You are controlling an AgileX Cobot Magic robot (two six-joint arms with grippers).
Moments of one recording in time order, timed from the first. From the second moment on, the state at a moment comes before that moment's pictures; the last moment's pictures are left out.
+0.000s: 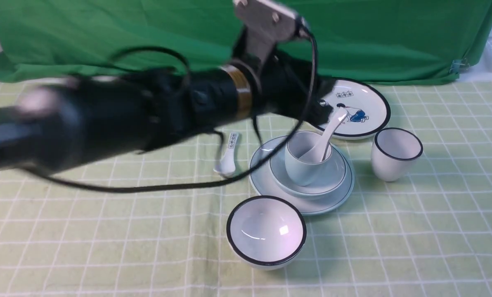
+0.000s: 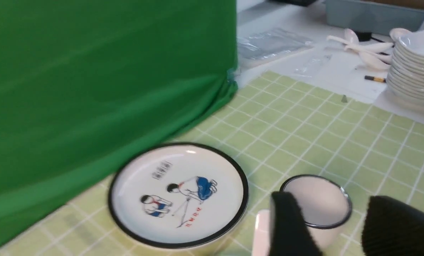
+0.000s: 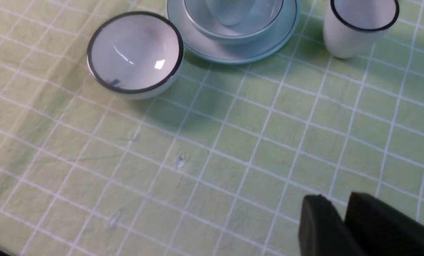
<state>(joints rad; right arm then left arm) 0.55 0.62 -0.87 -0.08 0.98 0.14 -0.63 1.58 -1.14 0.97 -0.23 -0.88</state>
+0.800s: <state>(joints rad) 0.55 0.57 -0.83 -0.08 0.98 0.24 -0.63 0.43 -0.29 0.91 -0.20 -0.90</state>
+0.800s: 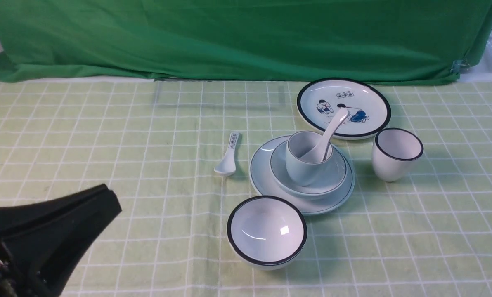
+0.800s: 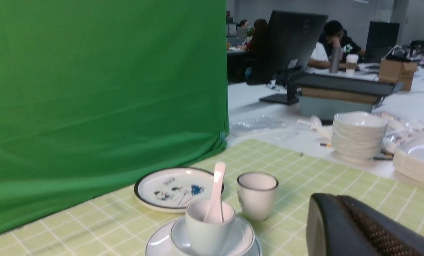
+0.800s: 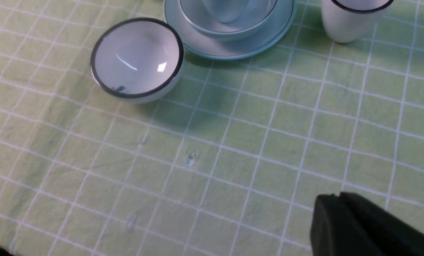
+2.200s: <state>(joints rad) 0.00 0.00 0.01 0.16 0.27 -0.15 -0.63 0.44 -0.18 0.91 -0.20 -0.87</state>
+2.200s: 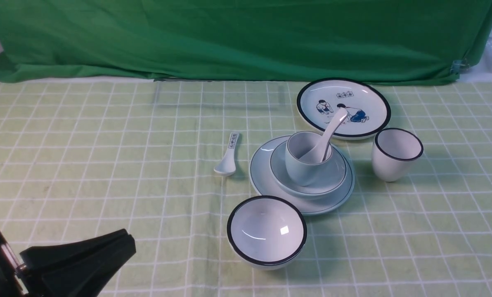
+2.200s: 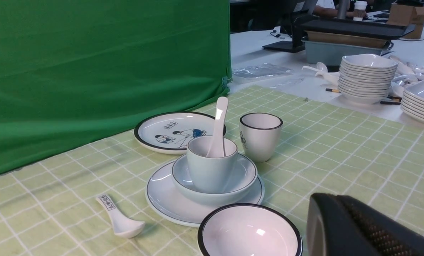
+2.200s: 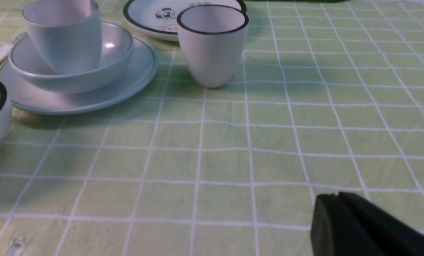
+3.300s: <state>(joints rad) 0.00 0.00 0.01 0.16 0.27 -0.12 0.03 0.00 0.01 -0.14 0.21 0.15</state>
